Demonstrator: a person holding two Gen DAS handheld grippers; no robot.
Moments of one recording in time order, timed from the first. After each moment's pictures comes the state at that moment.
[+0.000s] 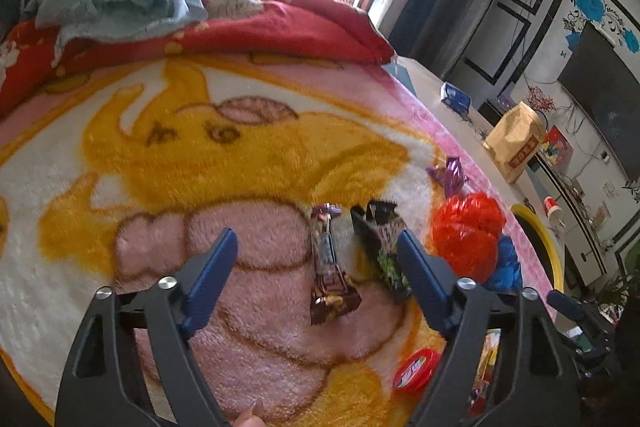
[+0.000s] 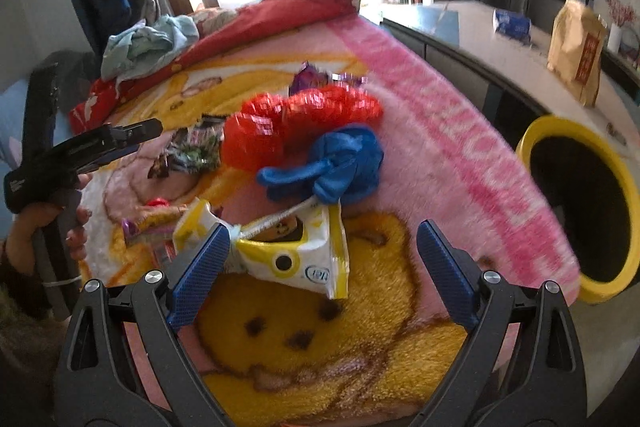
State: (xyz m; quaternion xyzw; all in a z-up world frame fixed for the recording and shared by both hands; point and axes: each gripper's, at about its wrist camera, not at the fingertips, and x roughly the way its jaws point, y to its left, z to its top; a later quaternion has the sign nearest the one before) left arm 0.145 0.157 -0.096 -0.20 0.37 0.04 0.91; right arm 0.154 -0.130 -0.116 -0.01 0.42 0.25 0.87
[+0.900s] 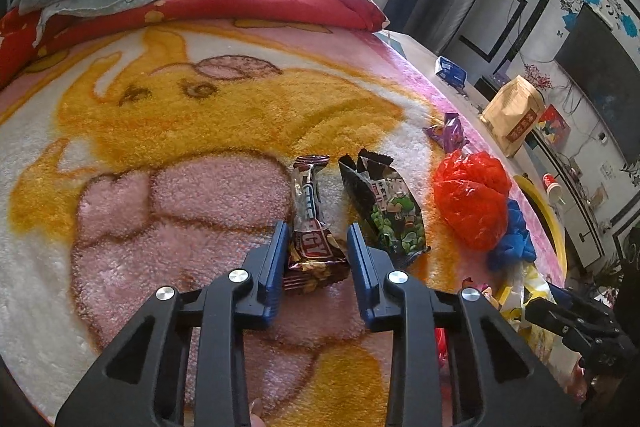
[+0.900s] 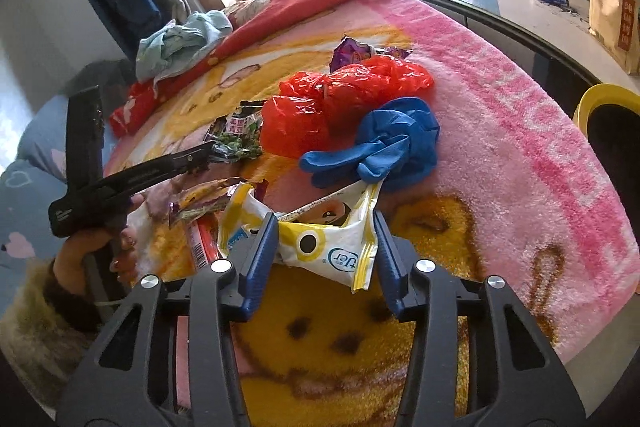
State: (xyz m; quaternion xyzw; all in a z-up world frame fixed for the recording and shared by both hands) left arm 0.147 0.139 -0.120 -0.19 0.40 0.02 0.90; right arm 0.160 -0.122 -0.123 0.04 0.44 0.32 0.83
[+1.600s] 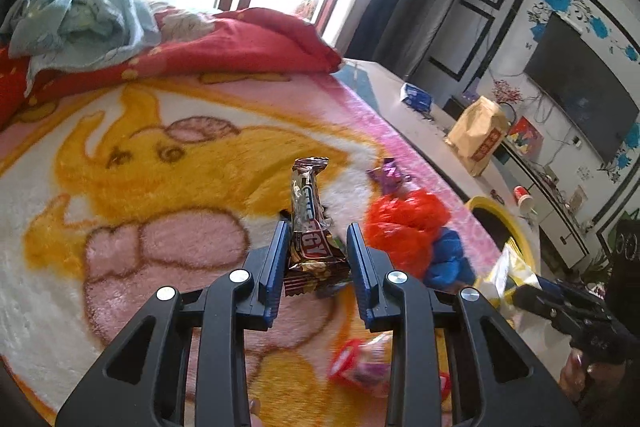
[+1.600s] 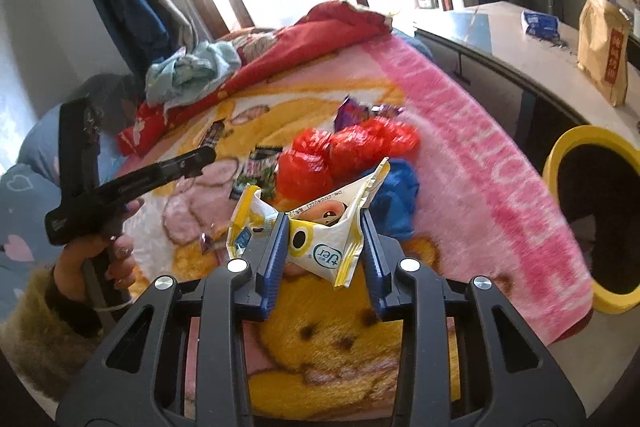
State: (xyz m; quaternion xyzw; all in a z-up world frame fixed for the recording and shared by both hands) left arm 0.135 0.120 -0.066 -0.18 0.34 -0.02 0.92; right arm 0.151 -0.142 -0.074 0.04 0.39 0.32 0.86
